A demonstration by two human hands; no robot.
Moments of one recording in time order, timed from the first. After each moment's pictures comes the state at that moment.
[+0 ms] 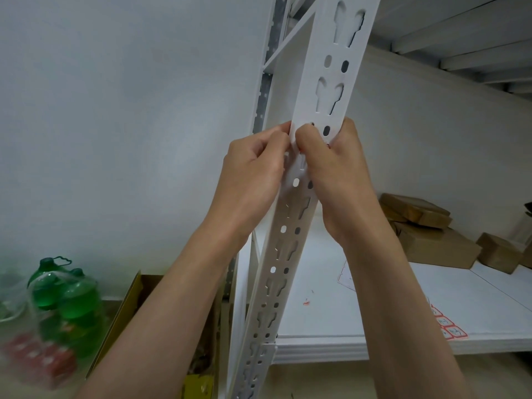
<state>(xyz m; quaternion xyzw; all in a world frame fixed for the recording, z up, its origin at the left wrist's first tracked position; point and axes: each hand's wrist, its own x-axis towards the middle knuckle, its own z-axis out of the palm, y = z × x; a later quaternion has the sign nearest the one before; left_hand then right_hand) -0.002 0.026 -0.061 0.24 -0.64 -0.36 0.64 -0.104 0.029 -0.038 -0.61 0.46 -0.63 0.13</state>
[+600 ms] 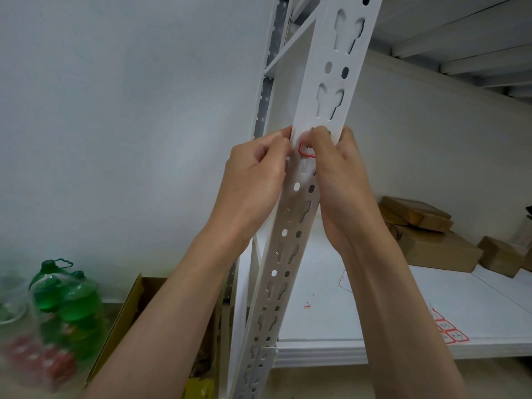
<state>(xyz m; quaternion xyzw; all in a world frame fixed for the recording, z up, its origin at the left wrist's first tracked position) -0.001 0.029 -0.059 0.24 -0.64 -0.36 0.64 -0.101 0.039 -0.037 -0.56 0.45 -0.65 0.24</state>
